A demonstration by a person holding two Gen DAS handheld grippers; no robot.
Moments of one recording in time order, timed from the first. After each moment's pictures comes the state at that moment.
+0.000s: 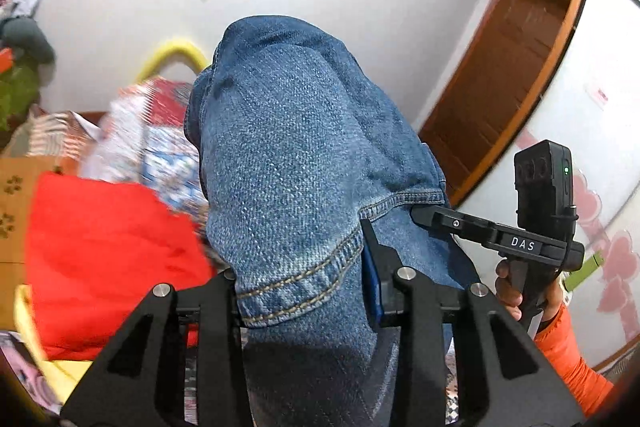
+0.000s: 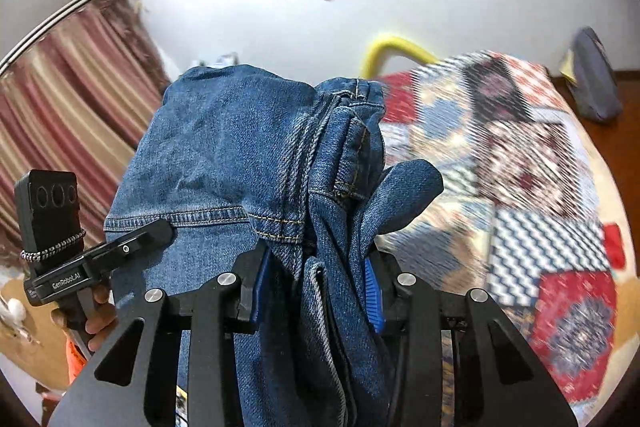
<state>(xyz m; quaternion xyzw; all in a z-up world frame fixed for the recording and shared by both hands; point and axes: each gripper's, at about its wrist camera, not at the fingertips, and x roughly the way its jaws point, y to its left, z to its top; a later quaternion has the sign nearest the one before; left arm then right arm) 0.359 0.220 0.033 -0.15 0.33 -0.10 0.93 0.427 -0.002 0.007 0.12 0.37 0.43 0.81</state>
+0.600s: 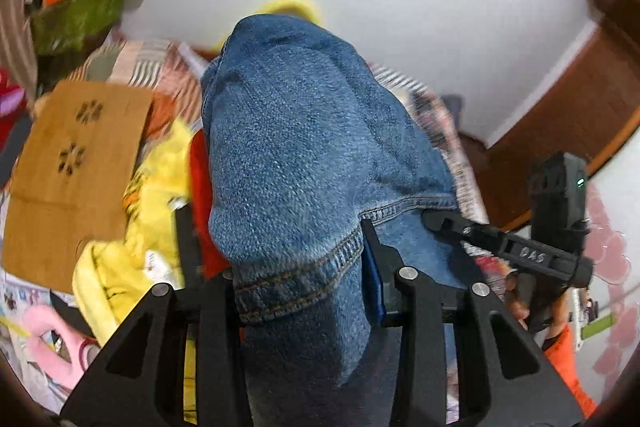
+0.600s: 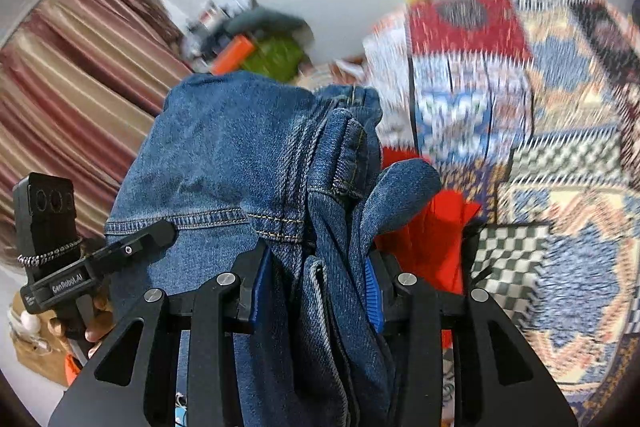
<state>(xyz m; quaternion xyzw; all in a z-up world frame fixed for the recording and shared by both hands) 0.377 0.445 -0.066 -0.23 0.42 0.03 0.88 0.483 0.228 -0.077 0.09 0.49 0.46 0.74</state>
